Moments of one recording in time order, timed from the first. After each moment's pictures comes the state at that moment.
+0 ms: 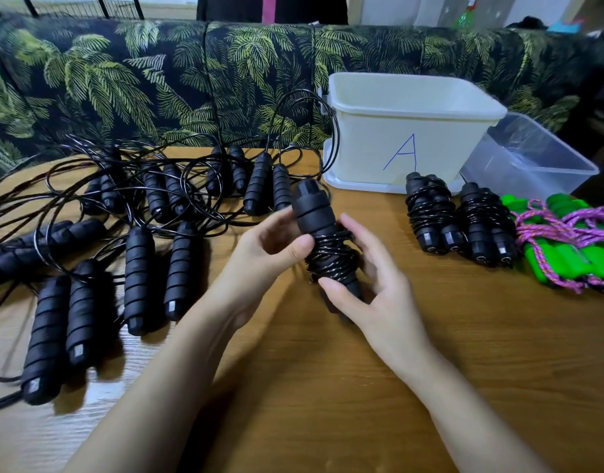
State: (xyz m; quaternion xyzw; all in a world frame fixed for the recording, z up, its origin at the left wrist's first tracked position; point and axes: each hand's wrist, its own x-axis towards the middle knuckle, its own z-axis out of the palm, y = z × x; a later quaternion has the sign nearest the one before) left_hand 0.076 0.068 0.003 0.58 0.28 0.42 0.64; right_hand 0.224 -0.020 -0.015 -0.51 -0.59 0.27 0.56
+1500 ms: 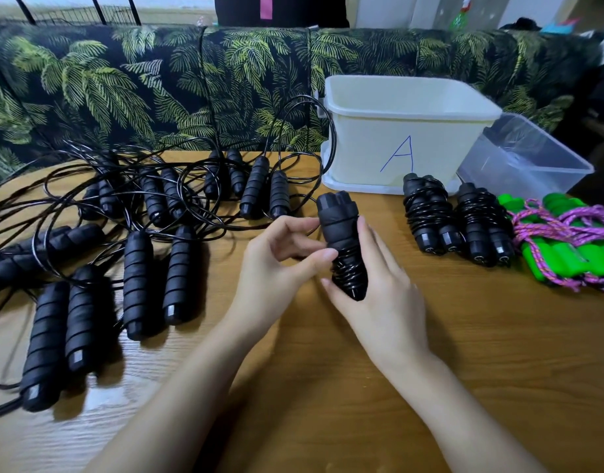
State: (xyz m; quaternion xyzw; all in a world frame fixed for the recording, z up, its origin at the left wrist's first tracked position) left_hand 0.091 0.053 -0.002 0.63 0.33 0.48 0.52; right_hand 0.224 -0.013 -0.031 -0.71 -0.59 -0.05 0.38
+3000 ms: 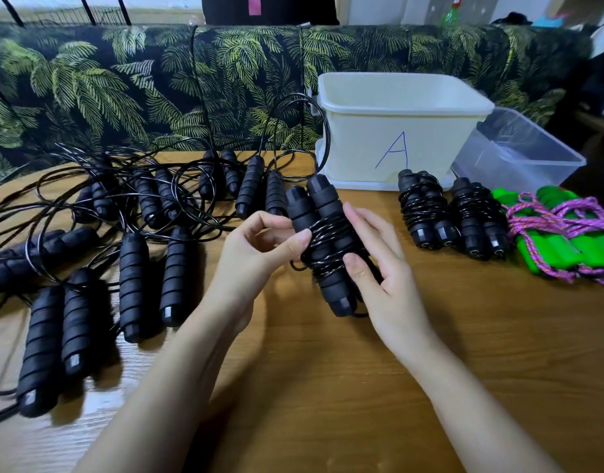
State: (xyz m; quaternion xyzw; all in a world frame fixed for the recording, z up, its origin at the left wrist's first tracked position) left_hand 0.078 0.062 0.011 0.53 0.34 0.48 0.61; right_hand 0.237 -0.011 -0.017 -0.53 -0.61 0.18 0.57
